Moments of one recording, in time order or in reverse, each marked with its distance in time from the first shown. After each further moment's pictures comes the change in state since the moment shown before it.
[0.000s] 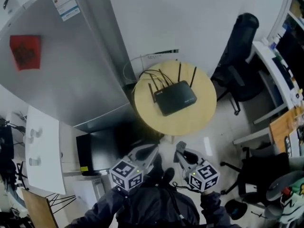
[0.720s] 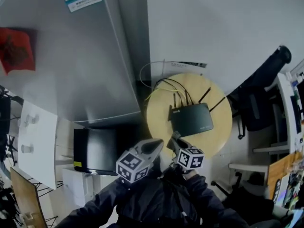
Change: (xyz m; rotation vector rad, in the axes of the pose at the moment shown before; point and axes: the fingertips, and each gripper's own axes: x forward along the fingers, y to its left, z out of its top) left arm 0.071 0.158 0.049 -0.051 -0.028 0.121; right arm 0.244 -0.117 0.002 0.264 0.201 -0.042
